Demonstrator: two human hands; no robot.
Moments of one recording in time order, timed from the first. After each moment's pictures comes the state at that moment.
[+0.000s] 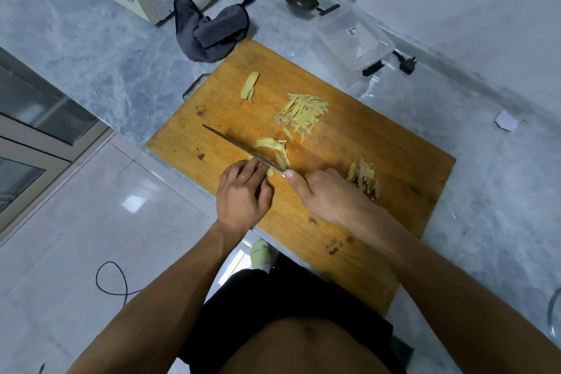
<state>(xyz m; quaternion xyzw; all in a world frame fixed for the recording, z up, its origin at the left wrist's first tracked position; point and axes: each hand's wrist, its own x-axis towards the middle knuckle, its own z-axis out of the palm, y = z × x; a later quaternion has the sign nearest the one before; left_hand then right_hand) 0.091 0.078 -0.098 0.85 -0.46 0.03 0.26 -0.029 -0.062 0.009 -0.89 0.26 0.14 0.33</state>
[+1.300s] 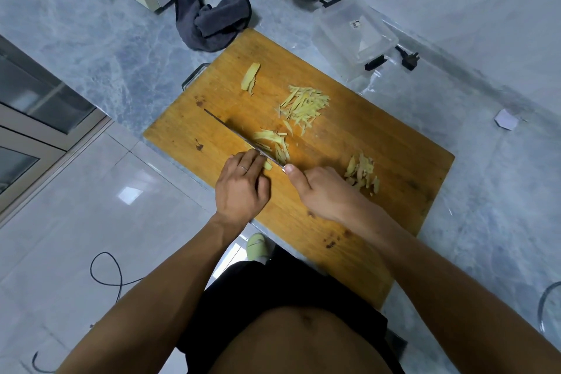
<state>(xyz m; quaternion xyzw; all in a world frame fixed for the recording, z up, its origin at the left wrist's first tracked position) 0.090 0.076 -0.097 0.85 -0.45 0.03 0.28 -0.030 -0.058 -0.001 -0.89 0.26 0.14 0.36</state>
